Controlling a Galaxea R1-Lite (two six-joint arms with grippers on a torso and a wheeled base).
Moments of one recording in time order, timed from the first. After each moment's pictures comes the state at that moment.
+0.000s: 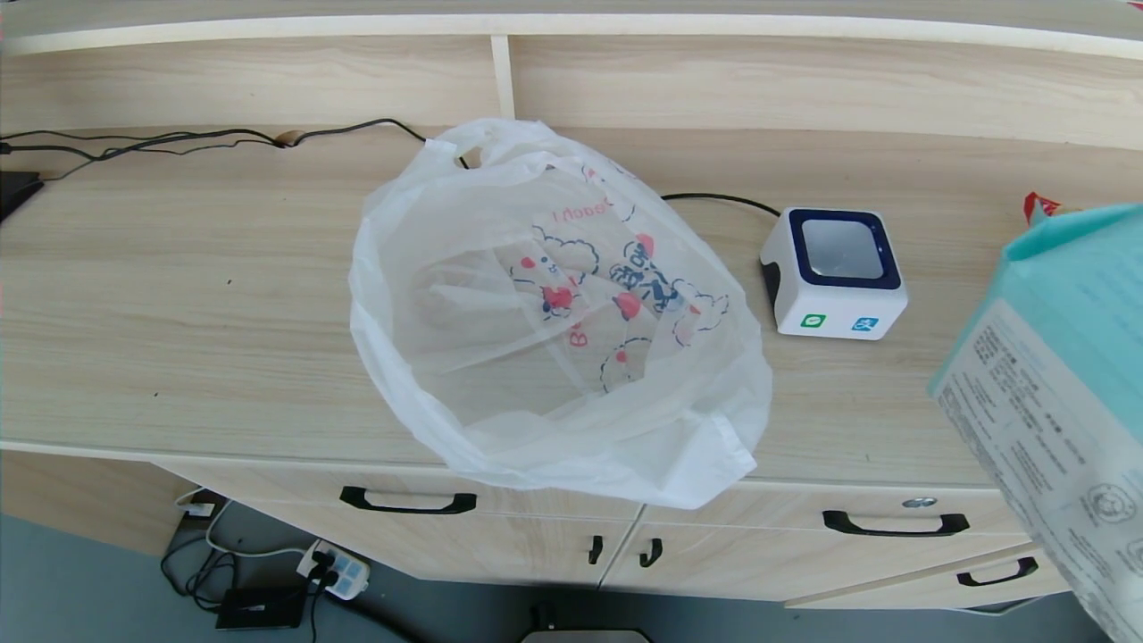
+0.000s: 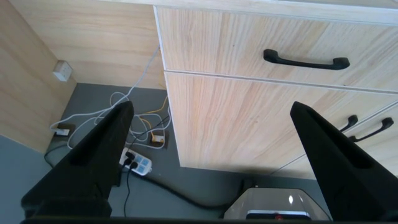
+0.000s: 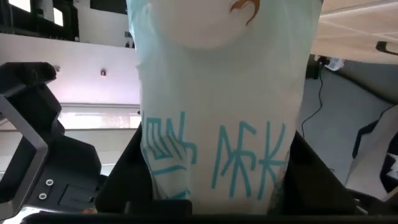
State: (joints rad) left arm 0.00 0.00 0.00 -0.02 0.00 0.03; right arm 0.40 0.65 -0.58 -0.01 0.60 0.91
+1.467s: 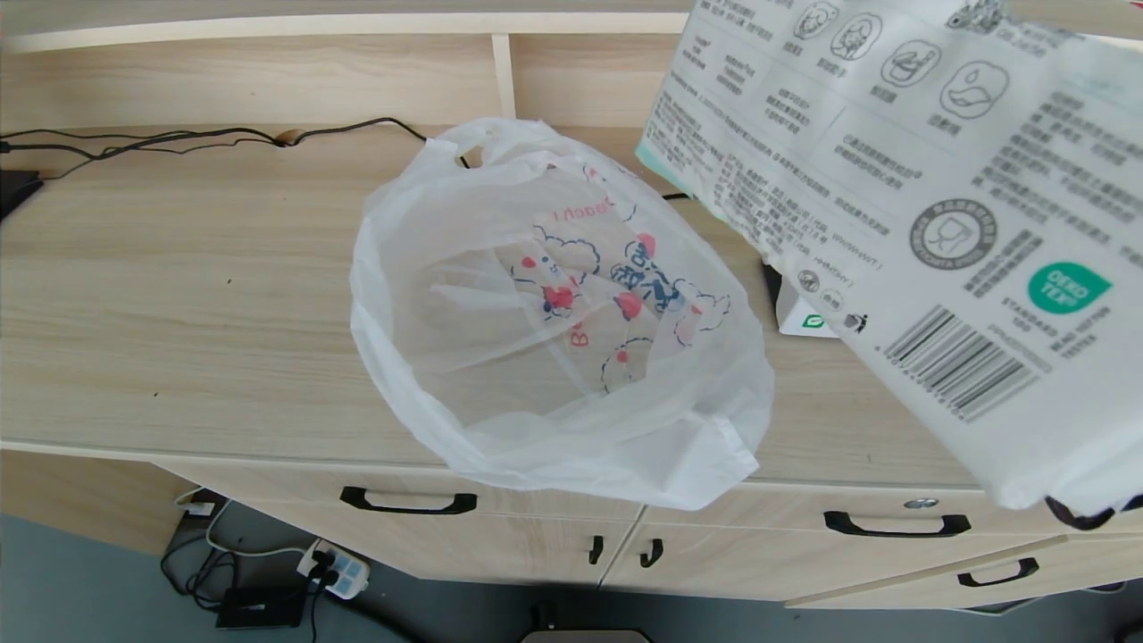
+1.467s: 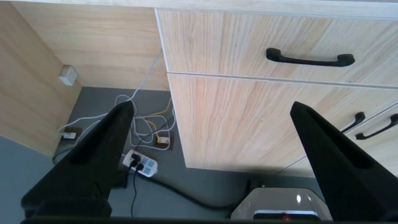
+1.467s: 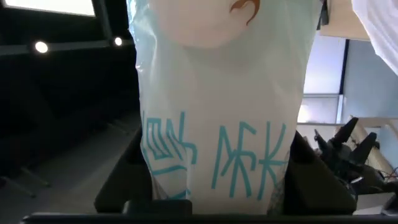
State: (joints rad) left arm 0.00 0.00 0.00 -0.02 0.00 0.06; right arm 0.63 1.34 -0.56 -1.34 0.61 1.70
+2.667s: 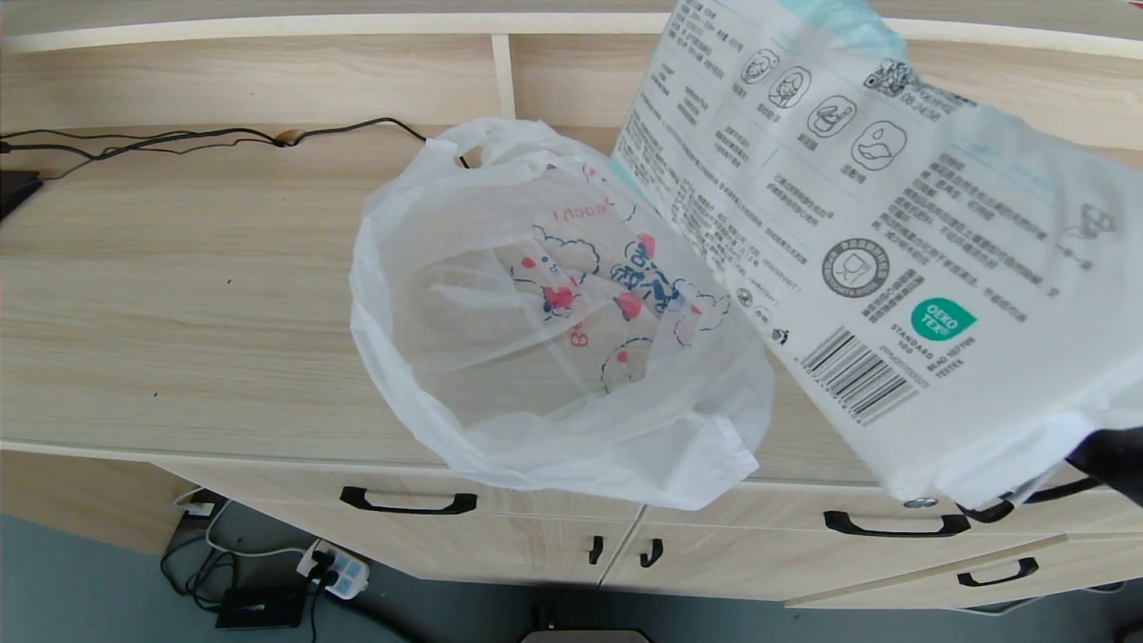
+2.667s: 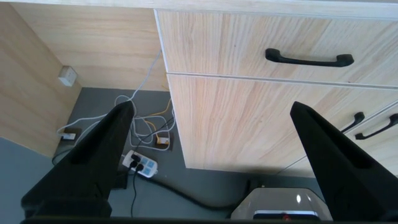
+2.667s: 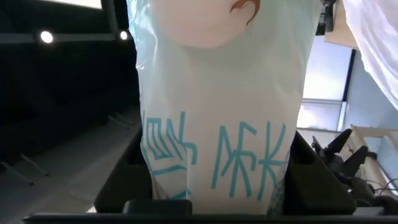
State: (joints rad) left arm 0.00 0.00 0.00 -0.02 0.00 0.06; right arm 0.63 1.47 -0.52 -1.57 0.61 1.68
